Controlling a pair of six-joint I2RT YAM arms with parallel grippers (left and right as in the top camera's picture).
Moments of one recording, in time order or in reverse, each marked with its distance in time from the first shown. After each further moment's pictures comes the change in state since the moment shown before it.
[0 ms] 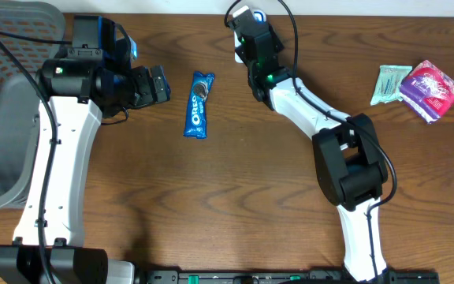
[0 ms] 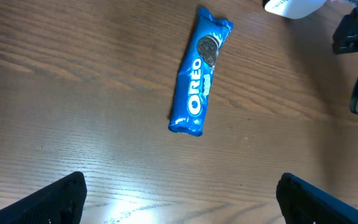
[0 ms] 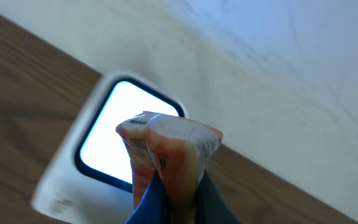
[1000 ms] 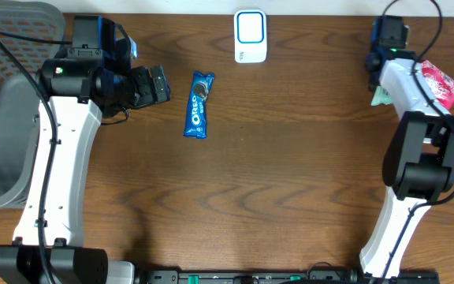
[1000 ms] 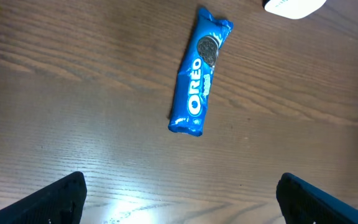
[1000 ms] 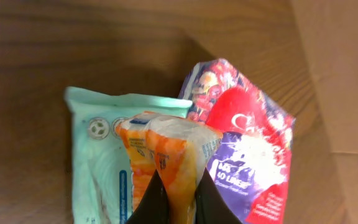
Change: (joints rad) left arm 0.000 0.000 0.000 0.000 0.000 0.000; right arm -0.566 -0.043 0.042 -0.674 0.188 0.325
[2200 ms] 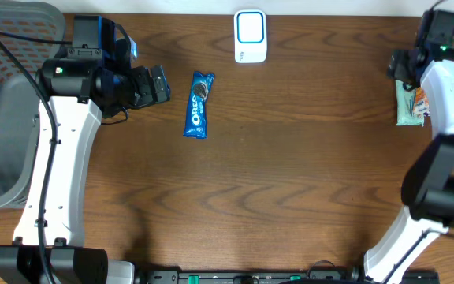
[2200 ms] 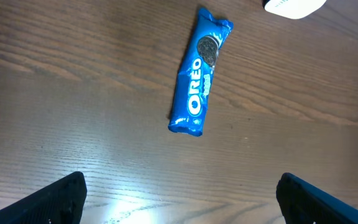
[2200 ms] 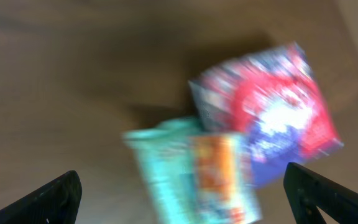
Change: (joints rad) left arm 0.000 0.000 0.000 0.000 0.000 0.000; right arm -0.115 -0.206 0.000 -0.149 -0.372 0.096
